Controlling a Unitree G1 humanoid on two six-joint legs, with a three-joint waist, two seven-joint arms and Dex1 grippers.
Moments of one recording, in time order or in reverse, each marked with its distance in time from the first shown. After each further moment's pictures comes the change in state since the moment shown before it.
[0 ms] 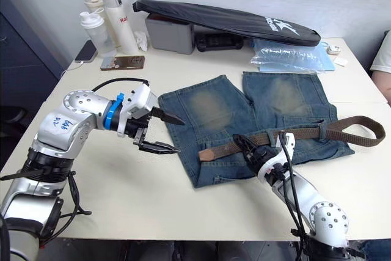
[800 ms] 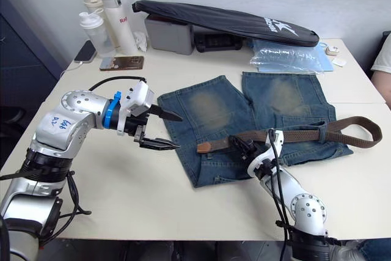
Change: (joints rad) left arm -0.001 0.001 0.008 0.017 0.007 -0.006 0.034; right arm -0.065 0.107 0.007 0.114 -0.185 -0.021 0.168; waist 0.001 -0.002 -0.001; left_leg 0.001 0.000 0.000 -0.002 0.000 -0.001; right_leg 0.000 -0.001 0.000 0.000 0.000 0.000
